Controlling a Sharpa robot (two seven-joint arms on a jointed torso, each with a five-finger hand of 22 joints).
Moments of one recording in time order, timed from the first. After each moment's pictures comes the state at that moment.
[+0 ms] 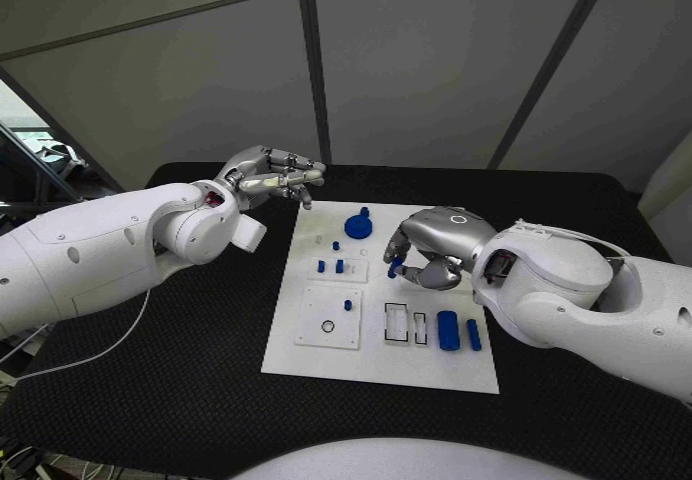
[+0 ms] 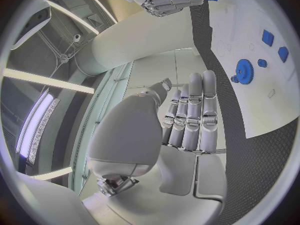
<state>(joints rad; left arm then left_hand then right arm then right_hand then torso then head) 1.22 -0.86 0.01 1.39 -0.22 -0.10 0.25 1.42 -0.12 0.34 0.07 0.14 0.98 0.21 0.11 0.07 1.04 0.13 0.25 0.07 1.13 0.05 0.72 0.31 0.19 1.11 0.14 0.38 0.89 1.14 -0.86 0.06 1.89 -1.75 -0.12 -0.32 1.45 -0.08 0.49 0.00 0.16 1.09 0.16 0.10 0.09 1.15 0.09 0.21 0.07 1.47 0.01 1.40 1.26 0.12 1.25 0.11 1.24 1.08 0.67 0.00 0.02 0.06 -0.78</state>
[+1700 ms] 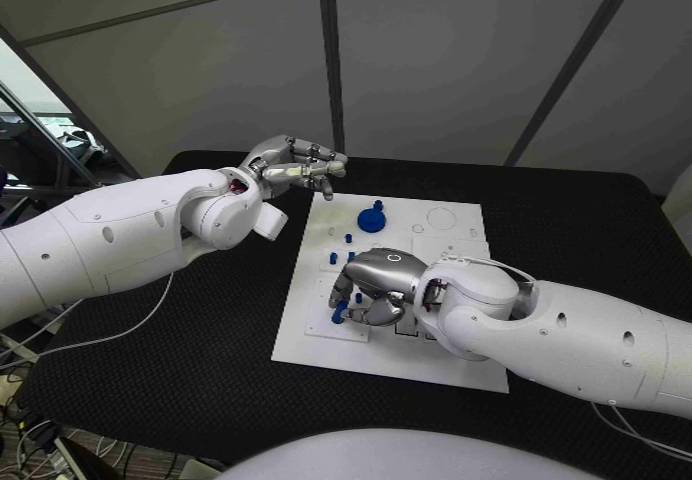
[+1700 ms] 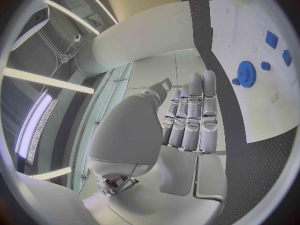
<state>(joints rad) 1.22 -0.83 0.01 1.37 -0.22 -0.10 0.25 1.42 -0.12 0.34 0.07 0.14 0.98 0.21 0.12 0.07 1.04 0.13 0.25 0.07 1.13 0.05 0.72 0.30 0.19 1.11 0.14 0.38 0.89 1.06 -0.59 -0.02 1.65 -1.66 -0.13 -0.04 1.44 -0.10 0.50 0.00 0.20 1.09 0.15 0.10 0.09 1.16 0.09 0.20 0.07 1.47 0.01 1.40 1.27 0.12 1.25 0.11 1.25 1.09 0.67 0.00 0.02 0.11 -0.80</state>
